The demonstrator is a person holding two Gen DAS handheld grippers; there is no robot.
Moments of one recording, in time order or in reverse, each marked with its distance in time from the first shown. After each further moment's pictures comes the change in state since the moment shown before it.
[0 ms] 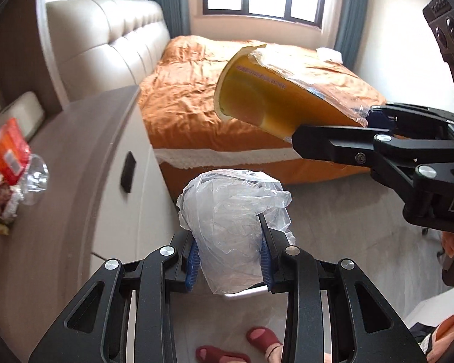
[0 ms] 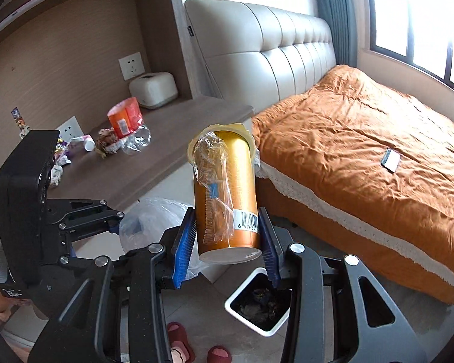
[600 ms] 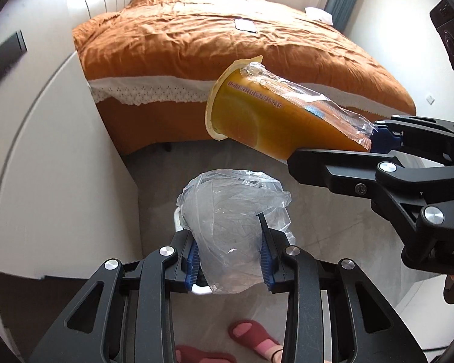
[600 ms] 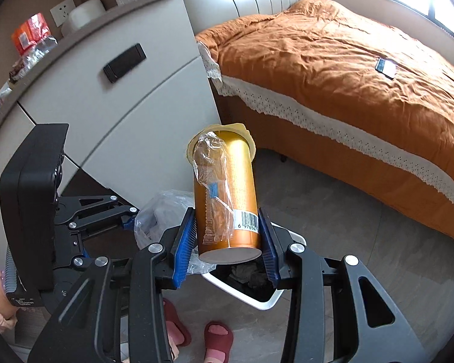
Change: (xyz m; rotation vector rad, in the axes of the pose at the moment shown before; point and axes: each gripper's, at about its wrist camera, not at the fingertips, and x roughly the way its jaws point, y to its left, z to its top) left arm 0.218 -0.010 -0.091 -0.021 0.156 -0.134; right arm 0.167 -0.076 -0.141 0.140 0.213 -0.051
